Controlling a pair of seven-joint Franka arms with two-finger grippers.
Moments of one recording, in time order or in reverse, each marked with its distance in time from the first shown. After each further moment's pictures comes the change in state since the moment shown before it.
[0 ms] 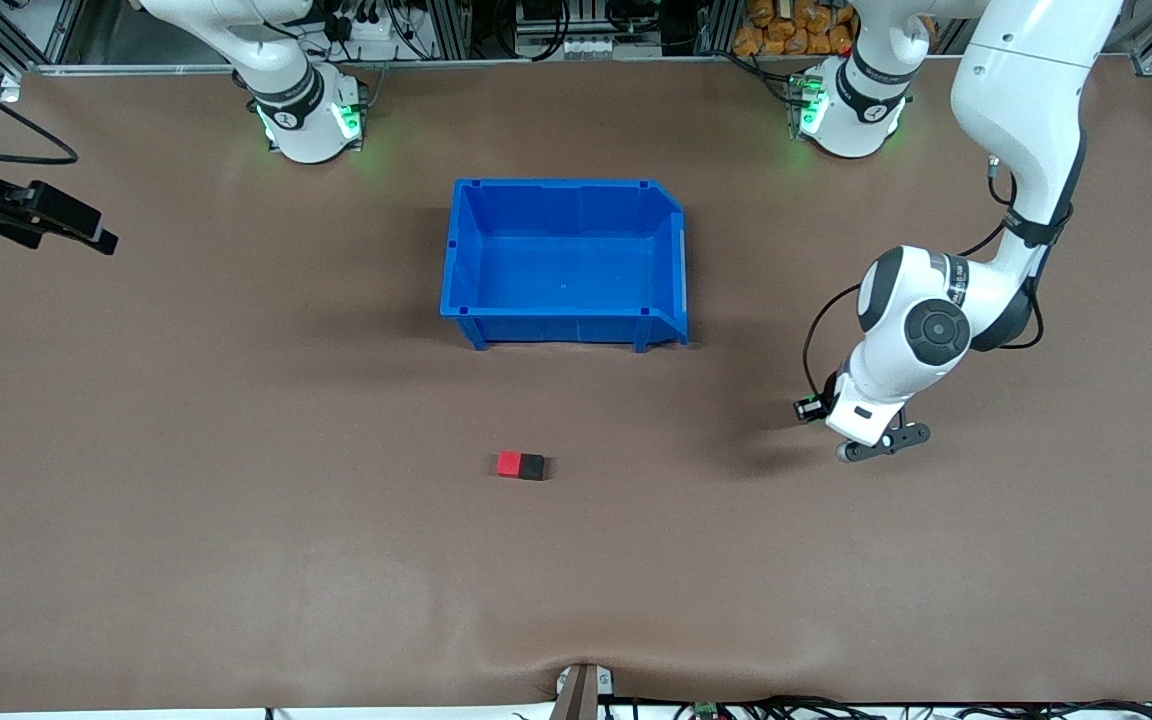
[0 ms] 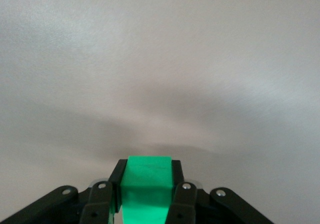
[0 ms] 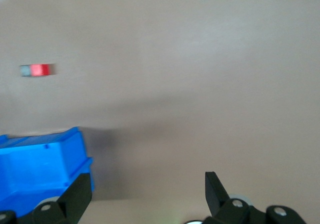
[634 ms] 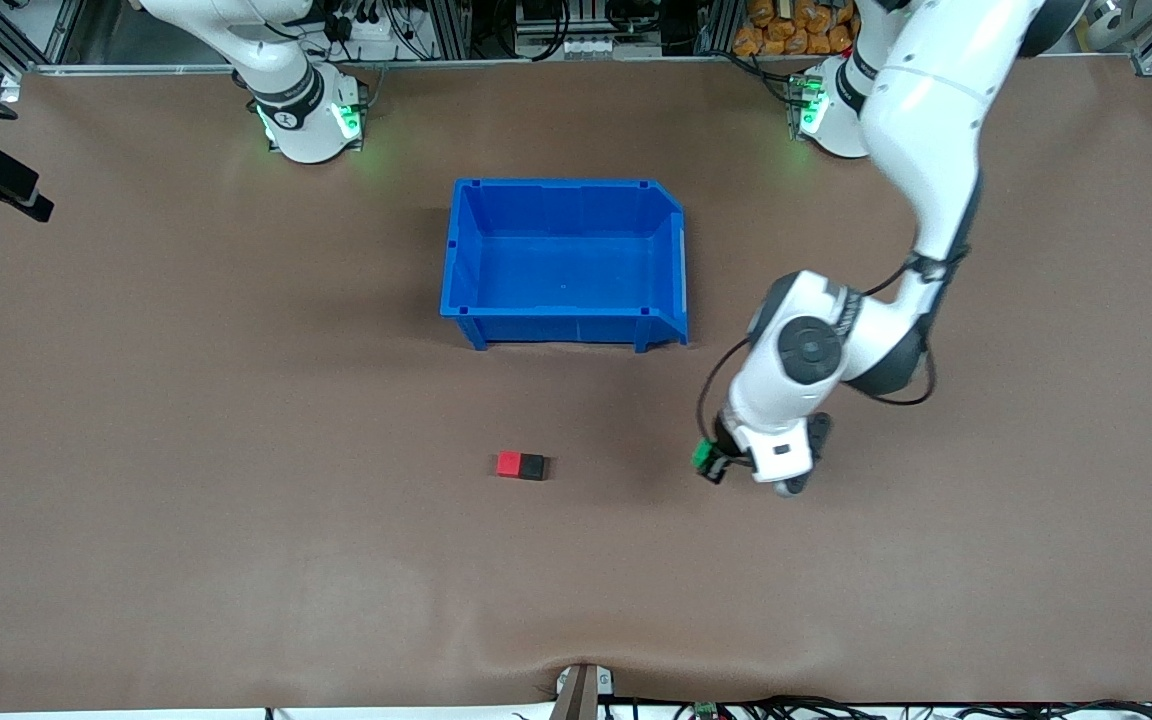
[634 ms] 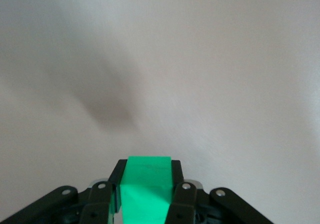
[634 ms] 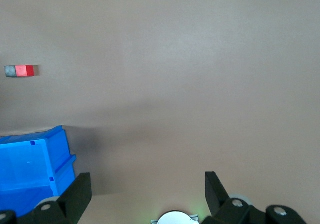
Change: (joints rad) left arm -0.239 0.265 0.002 0.458 0.000 -0.075 -0.960; right arm 0.000 0.058 0.009 0.213 -0.058 -0.166 -0.001
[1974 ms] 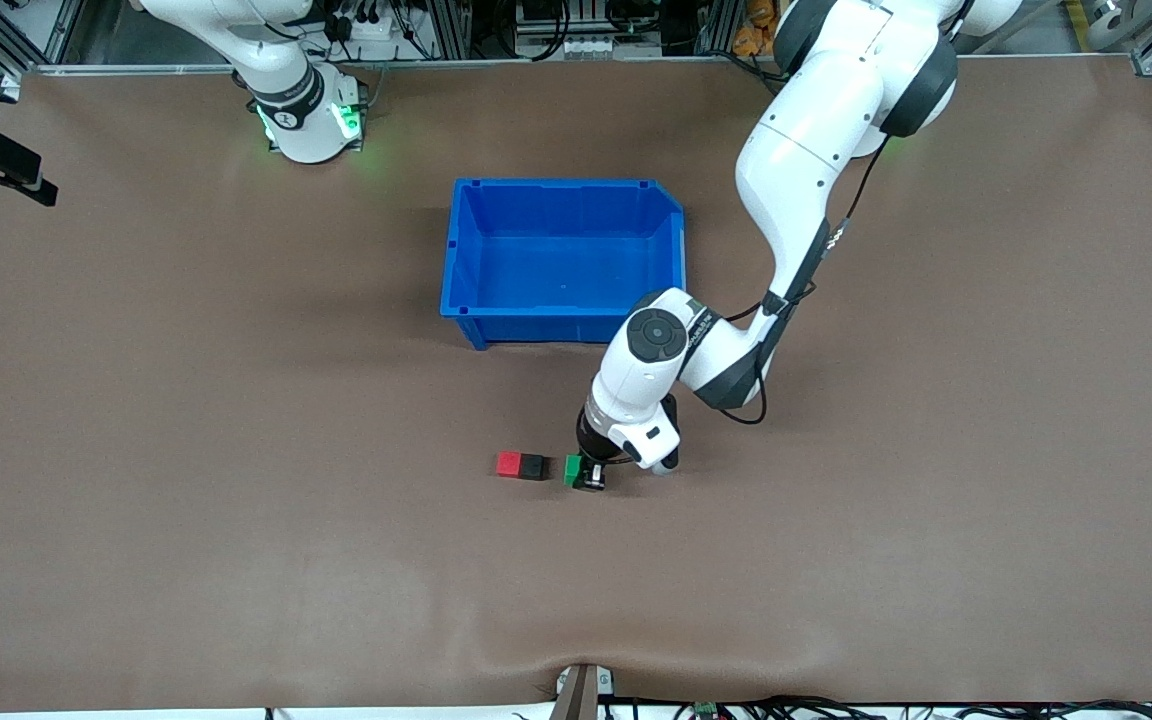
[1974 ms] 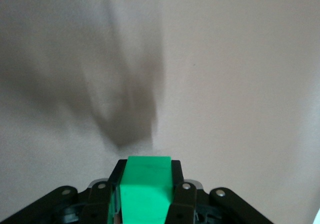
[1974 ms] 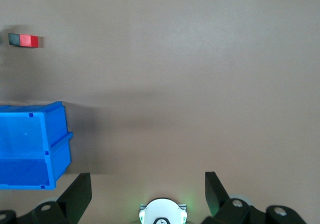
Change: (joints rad) left arm -0.206 0.284 0.029 0.288 0.000 0.207 -0.499; right arm -0.002 0.004 -0.017 0.009 0.025 -0.060 -0.132
